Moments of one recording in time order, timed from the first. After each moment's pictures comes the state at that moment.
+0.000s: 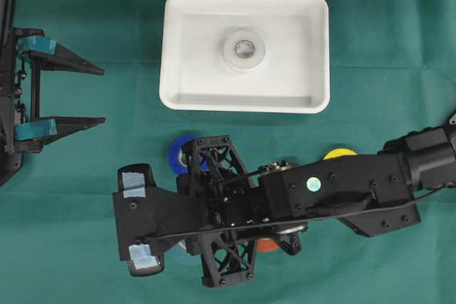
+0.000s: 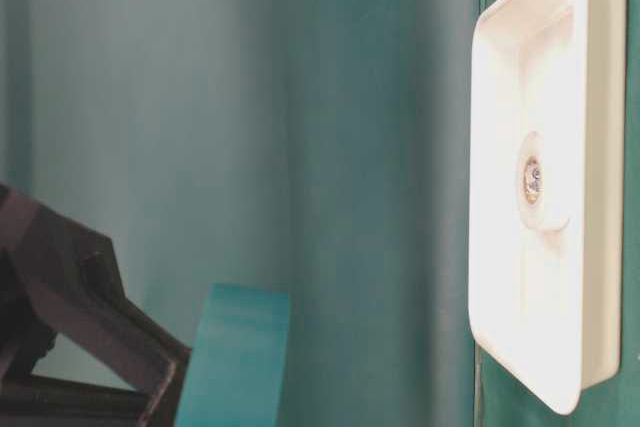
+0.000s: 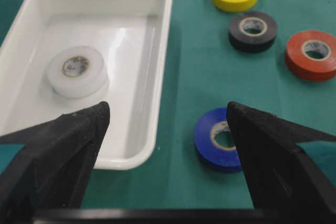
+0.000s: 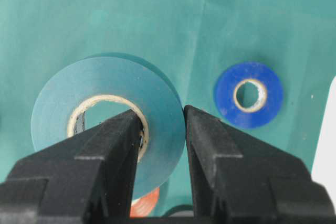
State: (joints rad) left arm 0.09 -0.93 1.12 0.00 0.14 0.10; right arm 0.26 0.31 -0.40 -0.10 1.16 0.27
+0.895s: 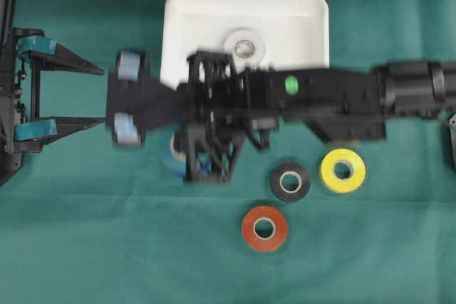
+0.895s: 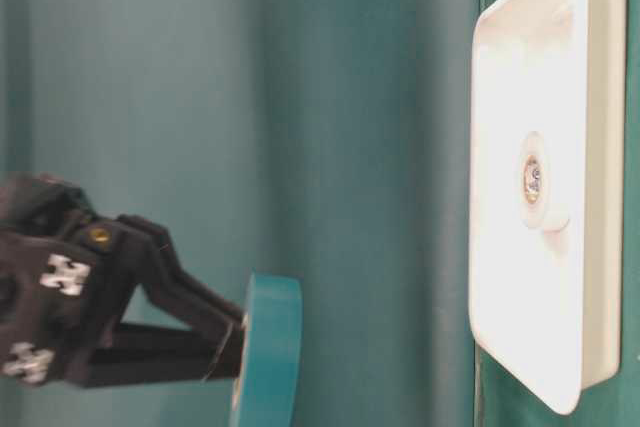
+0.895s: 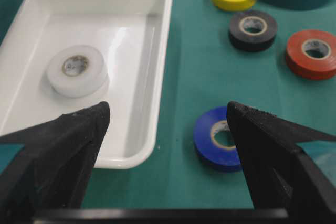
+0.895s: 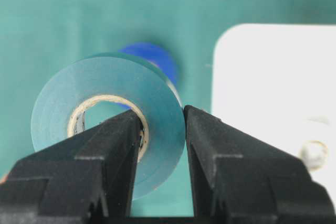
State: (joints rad) left arm 0.09 -0.93 1.12 0.00 0.14 0.09; right arm 0.04 0.31 -0.39 -0.12 1.21 0.26
